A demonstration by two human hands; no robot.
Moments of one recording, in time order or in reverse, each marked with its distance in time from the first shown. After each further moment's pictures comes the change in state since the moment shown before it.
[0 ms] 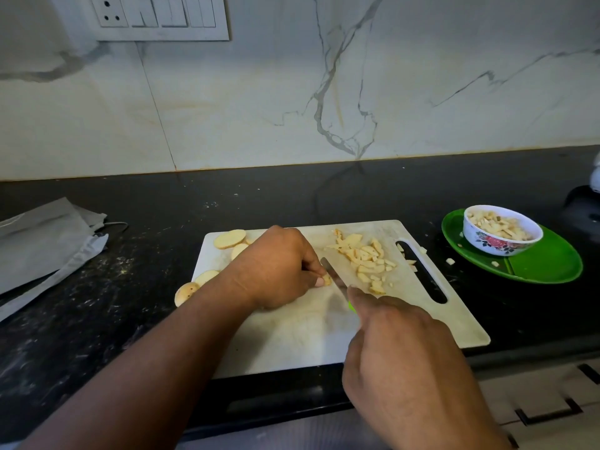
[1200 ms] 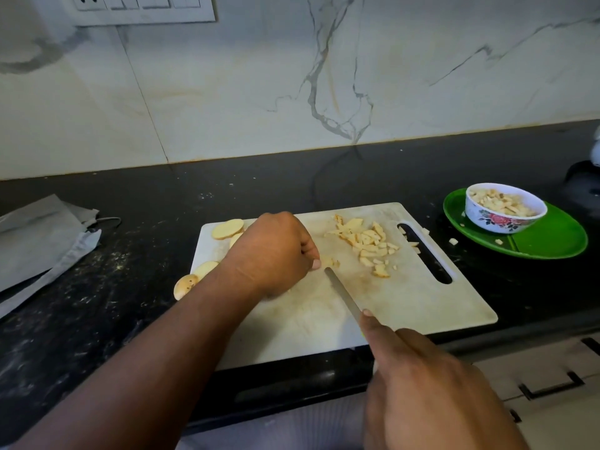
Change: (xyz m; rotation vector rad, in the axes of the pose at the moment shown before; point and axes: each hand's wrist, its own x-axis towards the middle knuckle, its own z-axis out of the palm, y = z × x) left_hand -0.001 0.008 -0.001 -0.020 0.011 -0.209; right_hand -0.033 -0.003 0.009 -0.038 -0.125 0.040
